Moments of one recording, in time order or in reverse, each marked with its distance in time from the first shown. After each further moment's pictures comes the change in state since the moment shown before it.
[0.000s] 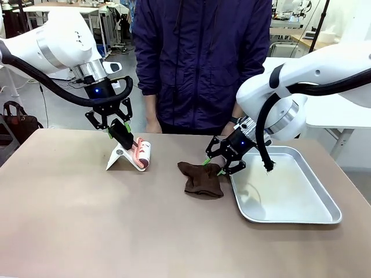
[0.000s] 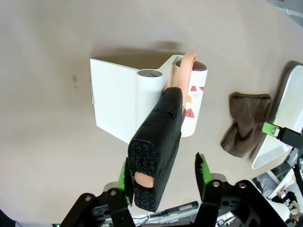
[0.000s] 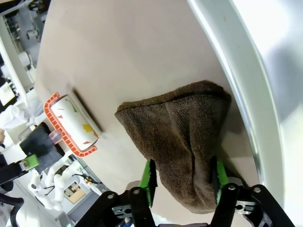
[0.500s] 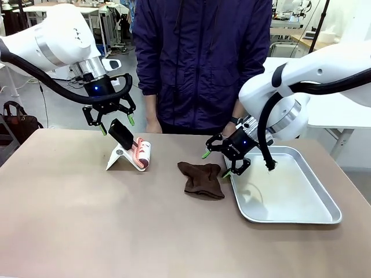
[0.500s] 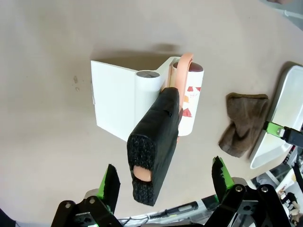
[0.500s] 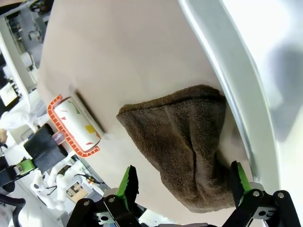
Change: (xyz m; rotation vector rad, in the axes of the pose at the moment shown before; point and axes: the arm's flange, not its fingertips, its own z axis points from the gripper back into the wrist) left arm -0.002 -0.001 0.009 -0.004 -0.016 -0.003; right arm 0.005 -0.004 0.007 0.016 -0.001 -0.004
